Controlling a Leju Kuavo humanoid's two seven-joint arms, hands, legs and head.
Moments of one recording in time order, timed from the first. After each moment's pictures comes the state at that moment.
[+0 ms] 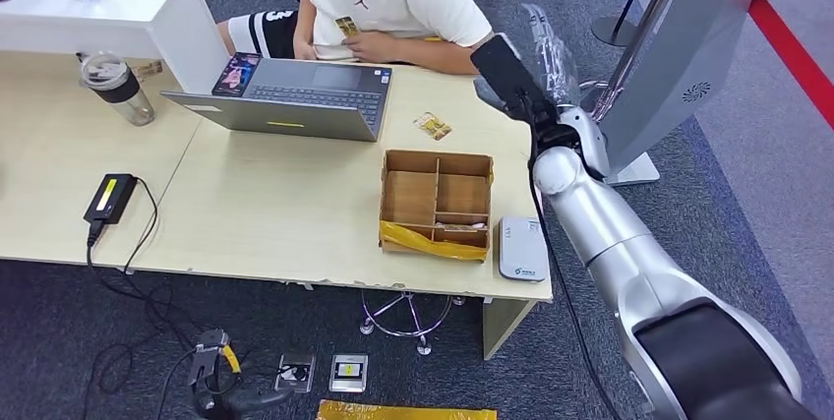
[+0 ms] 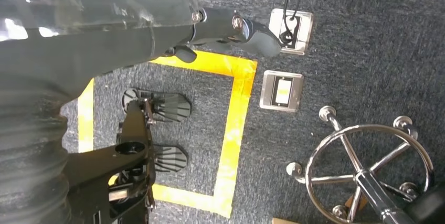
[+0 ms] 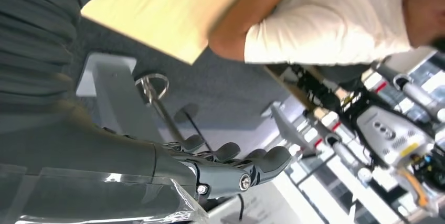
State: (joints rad) left arm -0.31 0.12 -0.66 -0.22 0.85 0.16 -0.16; right arm -0.97 0.01 0.39 -0.66 0.72 -0.34 -0.15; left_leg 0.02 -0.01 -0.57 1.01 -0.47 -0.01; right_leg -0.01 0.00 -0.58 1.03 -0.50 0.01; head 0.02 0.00
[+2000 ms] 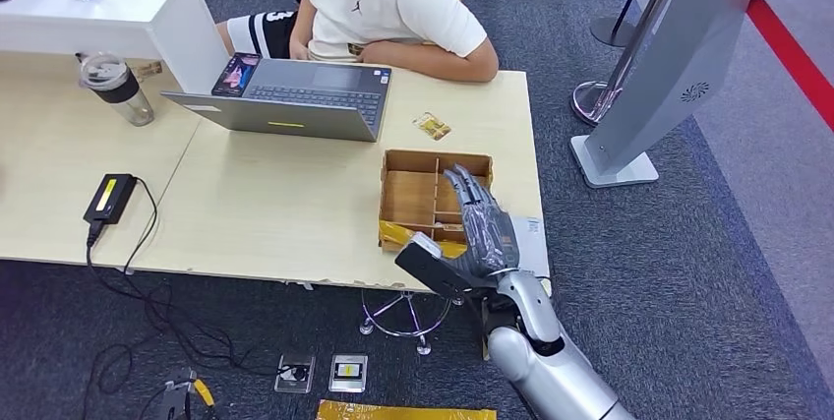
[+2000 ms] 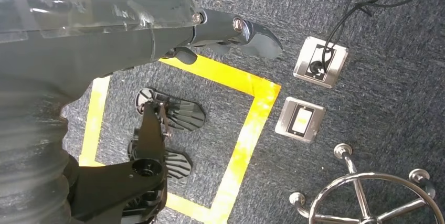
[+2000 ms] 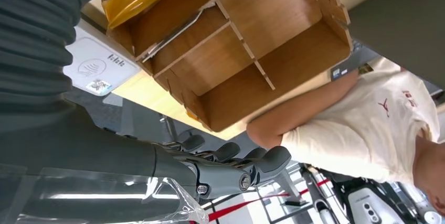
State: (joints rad) left arm -0.20 0.15 -0.61 -0.22 0.97 0.18 -0.22; right arm -0.38 -0.02 0.53 -1.16 1.09 -0.33 0.00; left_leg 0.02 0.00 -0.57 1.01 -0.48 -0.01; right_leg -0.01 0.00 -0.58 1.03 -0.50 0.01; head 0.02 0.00
